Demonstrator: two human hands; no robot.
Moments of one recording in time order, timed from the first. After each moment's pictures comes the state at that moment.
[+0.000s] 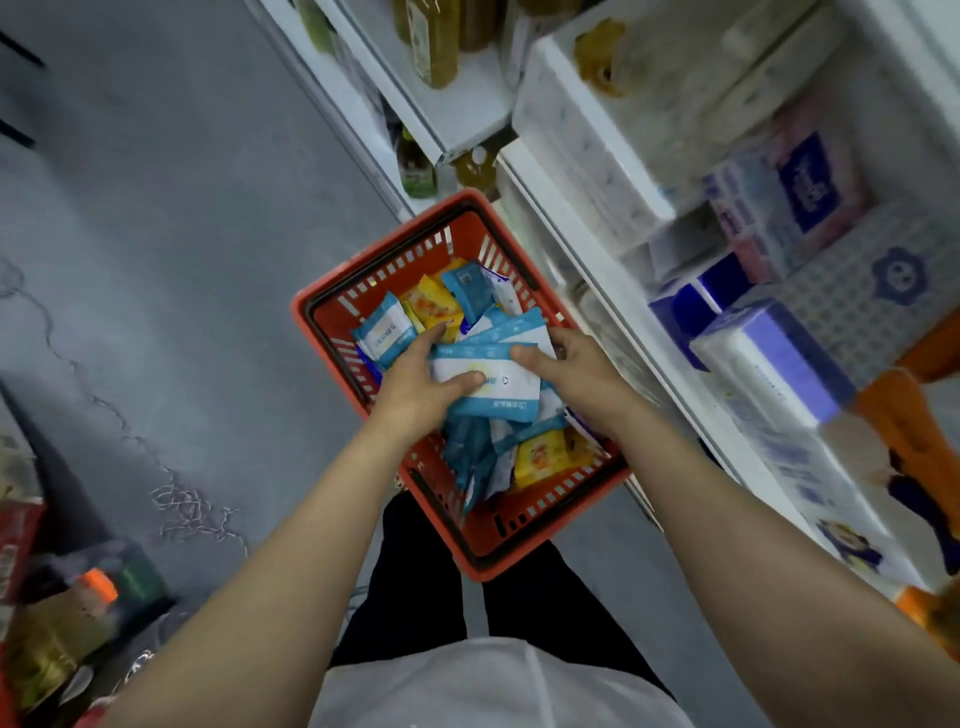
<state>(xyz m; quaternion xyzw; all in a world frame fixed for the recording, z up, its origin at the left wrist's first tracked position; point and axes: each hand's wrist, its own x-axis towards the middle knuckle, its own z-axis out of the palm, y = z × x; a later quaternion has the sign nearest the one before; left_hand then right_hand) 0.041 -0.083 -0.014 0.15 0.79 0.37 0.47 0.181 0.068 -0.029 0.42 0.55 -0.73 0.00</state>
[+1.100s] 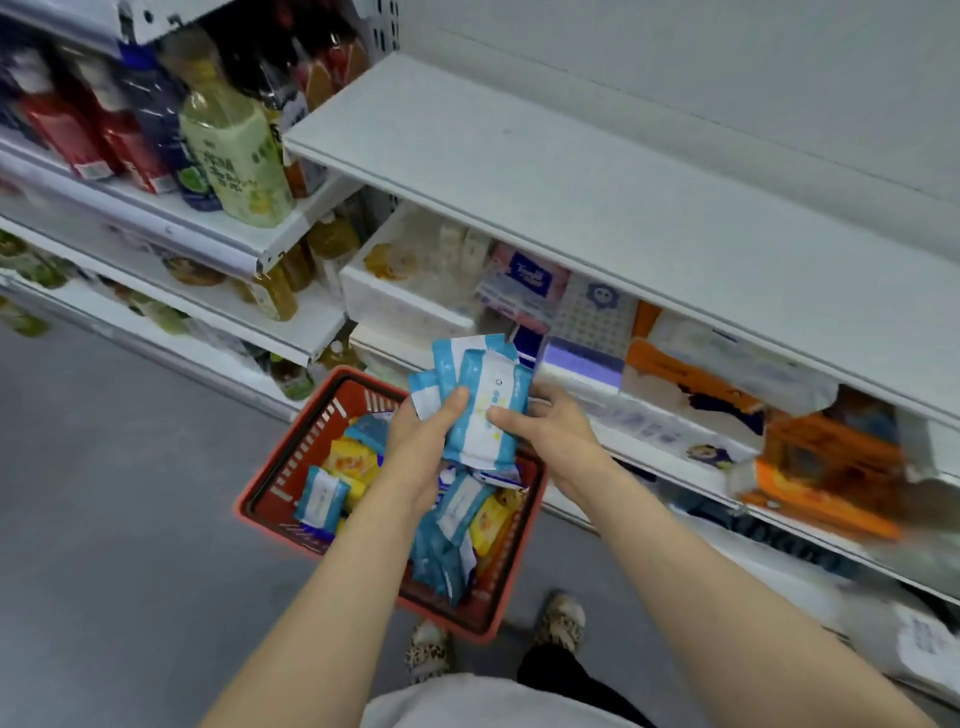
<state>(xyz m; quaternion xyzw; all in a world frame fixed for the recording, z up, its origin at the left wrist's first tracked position) 0.104 -0.038 0.123 0.15 0.53 0.56 0.62 0.252 0.003 0.129 0.57 0.39 -0.64 -0.33</state>
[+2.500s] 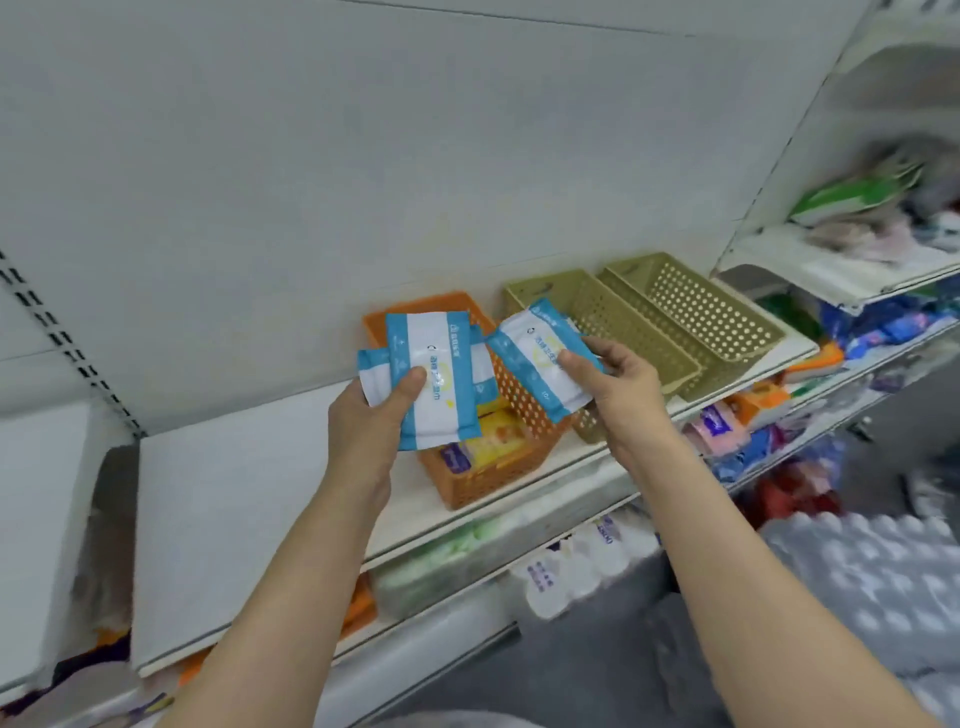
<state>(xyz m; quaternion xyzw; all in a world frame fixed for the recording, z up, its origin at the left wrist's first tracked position) 0.944 0.077 0.236 0.47 0.38 0.43 0.67 1.155 -0.046 0.261 0.64 0.20 -0.26 -0.70</state>
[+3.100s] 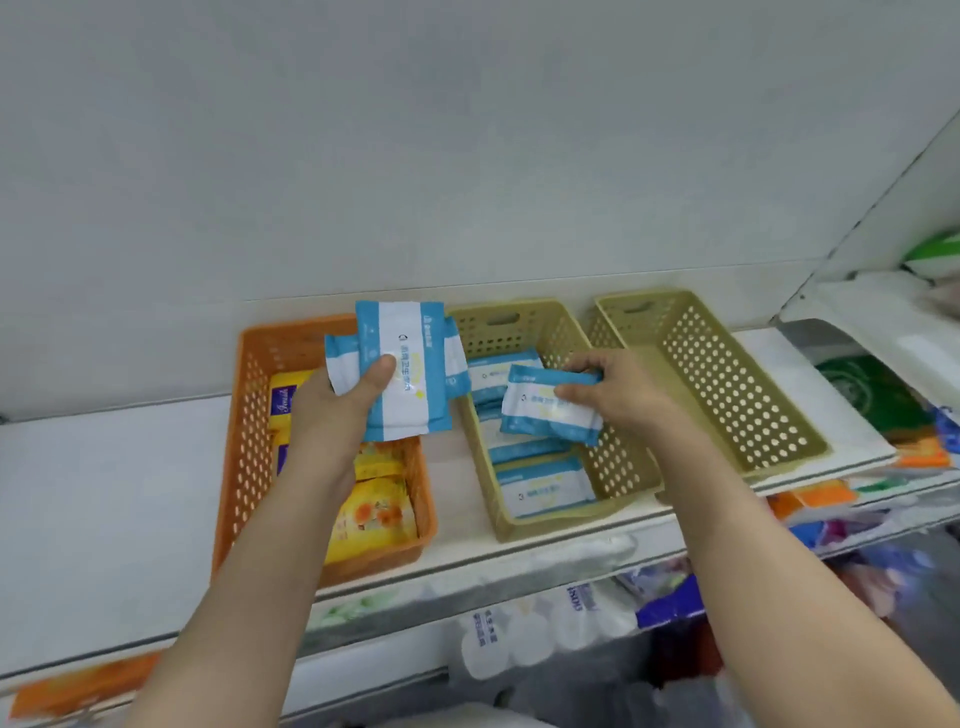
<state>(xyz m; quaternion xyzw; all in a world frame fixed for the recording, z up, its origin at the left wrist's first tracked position) 1.123 0.095 0.226 0.42 0.45 0.47 0.63 1.418 0.033 0.225 0.79 0.43 -0.28 -0.32</state>
